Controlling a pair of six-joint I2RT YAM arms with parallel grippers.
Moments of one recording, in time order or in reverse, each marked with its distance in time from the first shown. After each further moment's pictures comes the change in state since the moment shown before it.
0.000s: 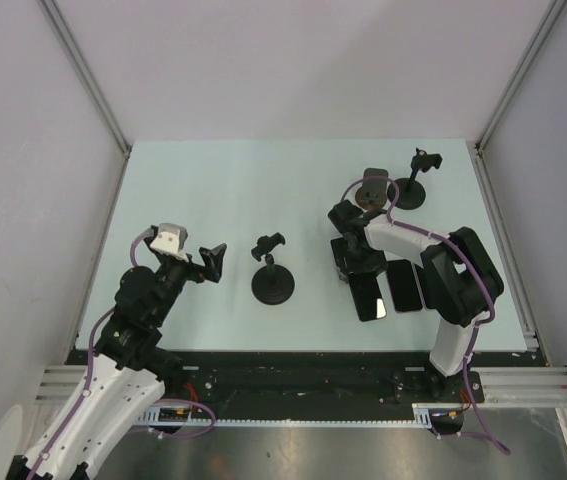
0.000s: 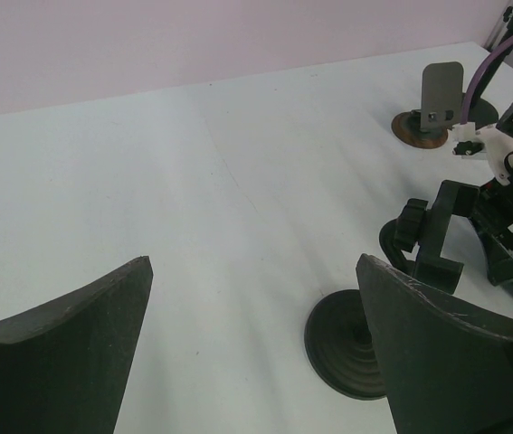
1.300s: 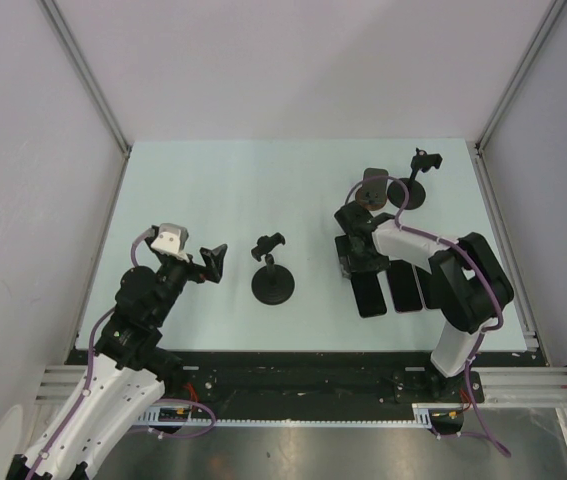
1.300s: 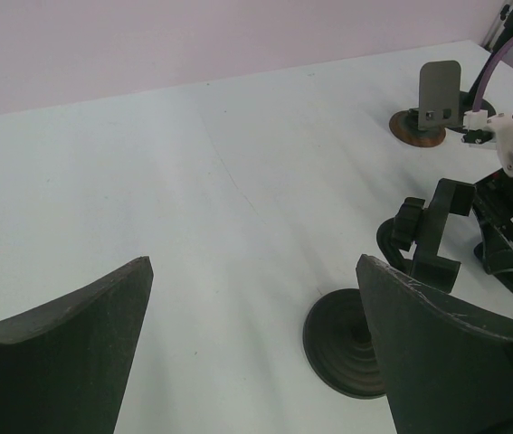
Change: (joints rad) left arm -0.007 0.002 0.000 0.000 0.000 0.001; right arm -0.013 -0.058 -0.080 0.118 0.026 -0.005
